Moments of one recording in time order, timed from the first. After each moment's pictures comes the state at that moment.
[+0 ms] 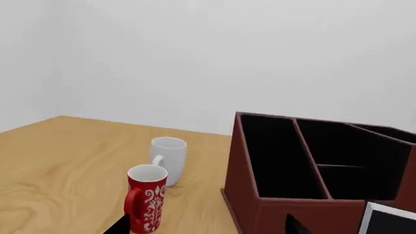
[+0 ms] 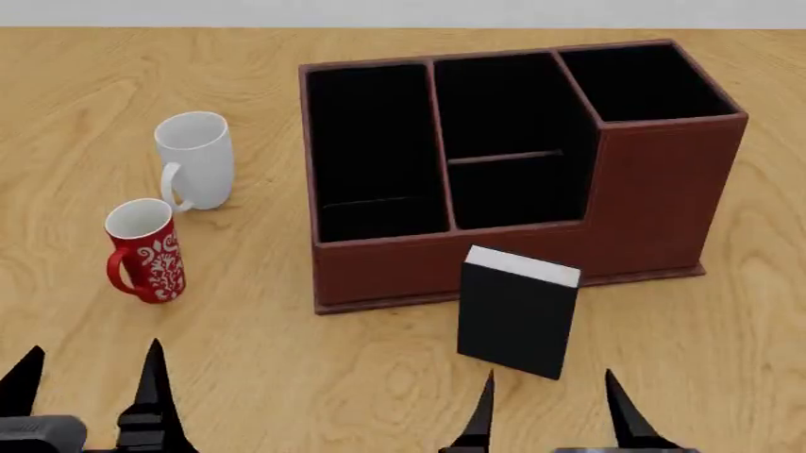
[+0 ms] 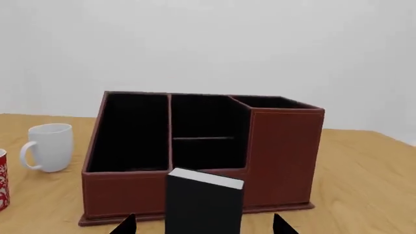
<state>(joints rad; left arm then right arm) -0.06 -0.08 0.03 0.28 -0.20 -0.17 -0.08 0.04 0.10 -0.06 -0.27 0.05 0.18 0.09</state>
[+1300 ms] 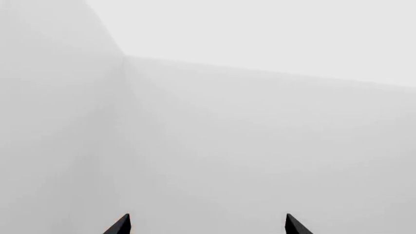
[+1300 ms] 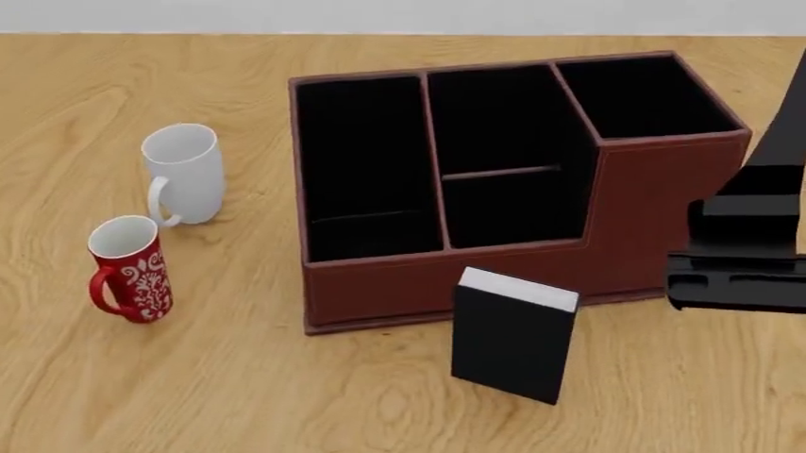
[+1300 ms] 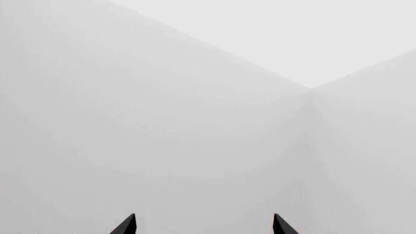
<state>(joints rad) -0.74 -0.34 -0.38 0.98 -0.82 -1.04 -0.48 0.64 0.96 0.21 -1.03 1.09 0.97 0.79</state>
